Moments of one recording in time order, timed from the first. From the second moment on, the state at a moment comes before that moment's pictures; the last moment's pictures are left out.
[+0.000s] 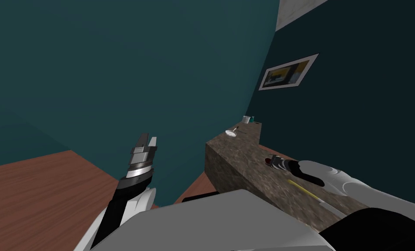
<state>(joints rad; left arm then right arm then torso) 0.47 0.02 0.03 -2.28 -0.07 -0.51 -0.13 0.34 -1.35 0.18 -1.06 0.76 -0.34 0.40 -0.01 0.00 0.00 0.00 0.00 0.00</state>
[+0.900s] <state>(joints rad) 0.47 0.02 0.03 -2.28 -0.07 -0.51 -0.13 0.37 -1.31 0.21 -0.90 0.67 -0.33 0.36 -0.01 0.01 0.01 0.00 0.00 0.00</state>
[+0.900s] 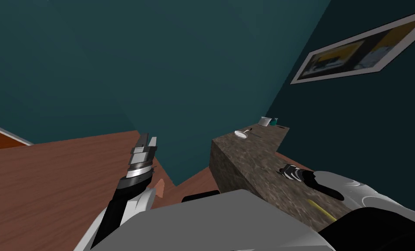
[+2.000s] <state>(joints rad) 0.47 0.02 0.03 -2.28 -0.07 -0.51 -0.13 0.44 -1.28 0.25 -0.70 0.51 -0.27 0.28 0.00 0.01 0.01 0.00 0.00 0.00</state>
